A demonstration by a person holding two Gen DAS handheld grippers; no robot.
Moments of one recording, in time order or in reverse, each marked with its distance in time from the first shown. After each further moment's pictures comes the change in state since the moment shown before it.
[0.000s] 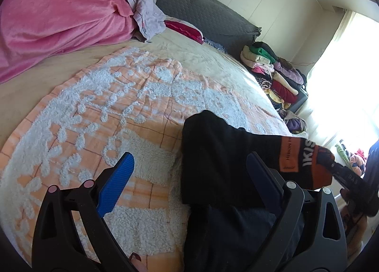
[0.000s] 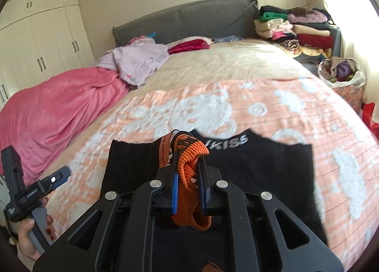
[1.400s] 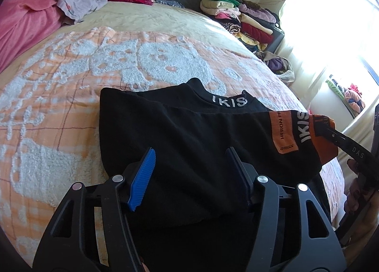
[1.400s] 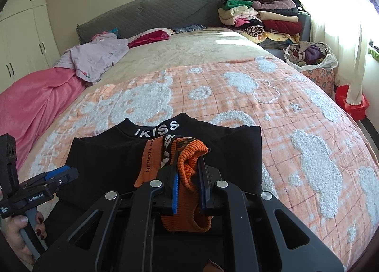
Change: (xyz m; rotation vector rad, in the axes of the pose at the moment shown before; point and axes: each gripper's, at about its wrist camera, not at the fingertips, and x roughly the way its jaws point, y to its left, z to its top) left arm 0.118 -0.097 -0.024 0.291 0.257 -0.095; right arm 0.022 -0.083 -0.027 0.076 0.062 -0.169
